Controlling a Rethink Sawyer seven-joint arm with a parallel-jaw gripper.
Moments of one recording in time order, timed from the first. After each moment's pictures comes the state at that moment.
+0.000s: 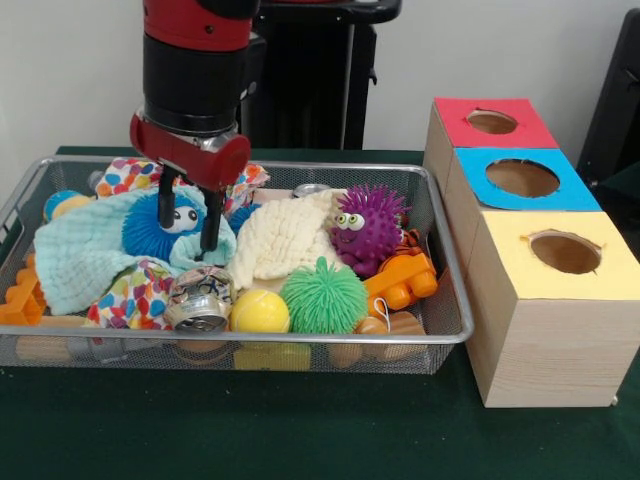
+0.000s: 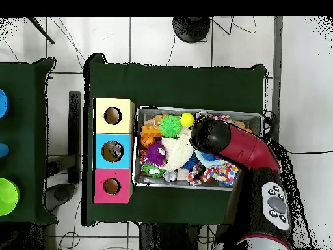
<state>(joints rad) -0.30 -0.54 -0.18 1.50 0.09 0.49 1.92</state>
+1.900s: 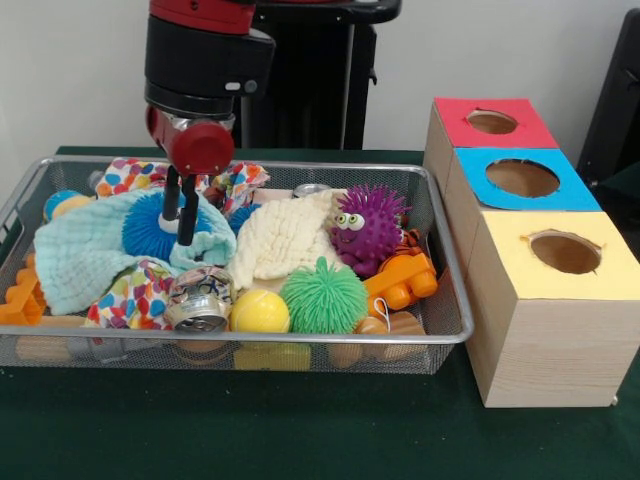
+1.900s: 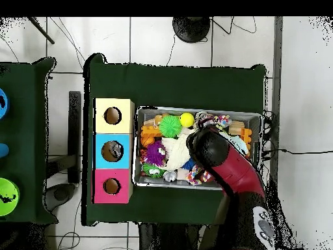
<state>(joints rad) -0.23 -0.56 -0.26 1.72 0.48 0.20 2.10</state>
